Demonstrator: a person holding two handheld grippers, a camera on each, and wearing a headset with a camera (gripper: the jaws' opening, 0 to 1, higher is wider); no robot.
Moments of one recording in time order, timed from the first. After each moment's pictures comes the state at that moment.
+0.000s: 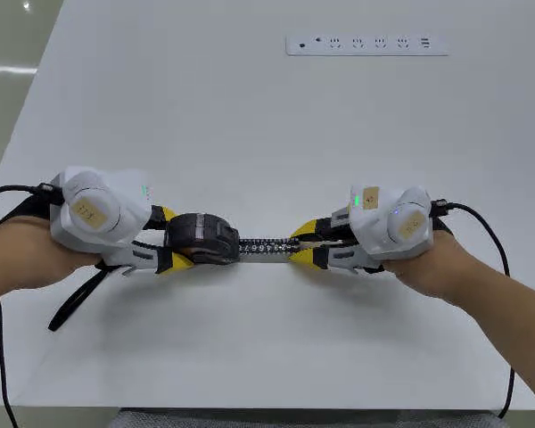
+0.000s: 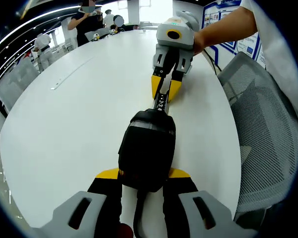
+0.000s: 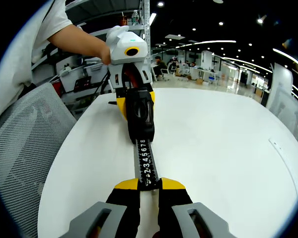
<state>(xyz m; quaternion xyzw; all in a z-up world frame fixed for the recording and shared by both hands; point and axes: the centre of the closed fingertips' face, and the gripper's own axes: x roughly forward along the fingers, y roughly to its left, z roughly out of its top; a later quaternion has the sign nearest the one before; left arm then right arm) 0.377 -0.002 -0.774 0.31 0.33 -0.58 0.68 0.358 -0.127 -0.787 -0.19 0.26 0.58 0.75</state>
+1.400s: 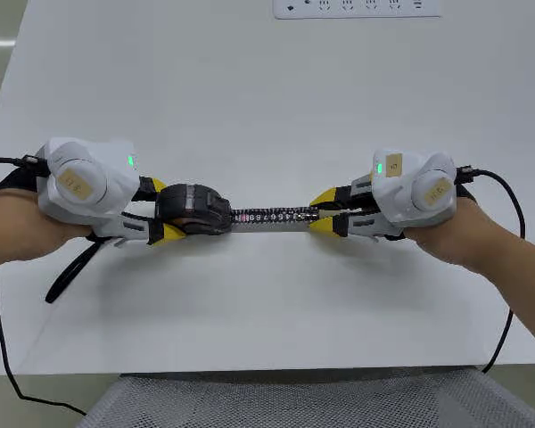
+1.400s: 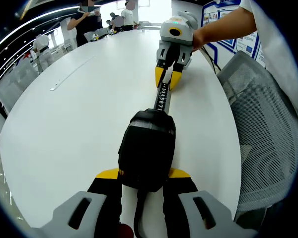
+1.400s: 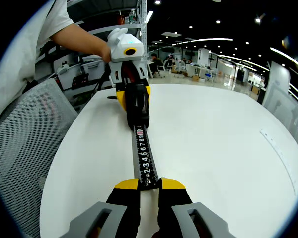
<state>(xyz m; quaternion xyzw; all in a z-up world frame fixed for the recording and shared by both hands) 0.374 -0.003 -0.771 0.31 0.33 -0.58 0.67 0.347 -0.162 -0.781 -0.20 0.27 0.57 0.75</state>
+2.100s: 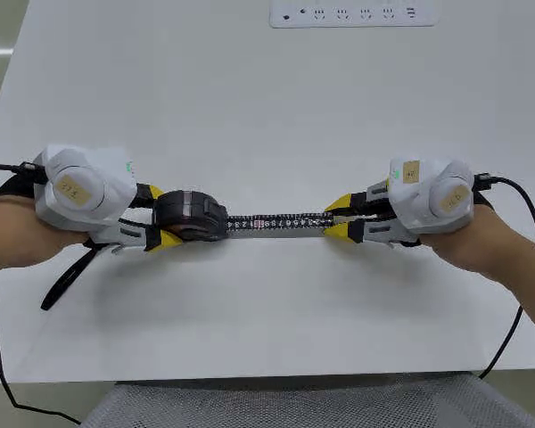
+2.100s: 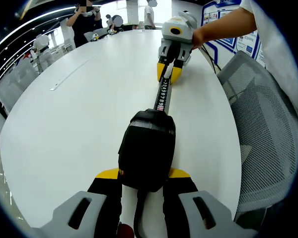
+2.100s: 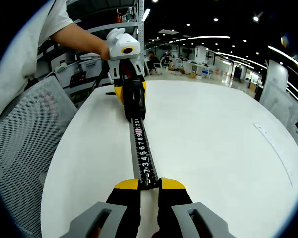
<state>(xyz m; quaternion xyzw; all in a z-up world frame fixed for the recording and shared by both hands) 0.376 -0.003 -0.773 0.31 0.33 -0.58 0.67 0.347 -0.187 -0.783 -0.21 0.28 0.55 0.76</state>
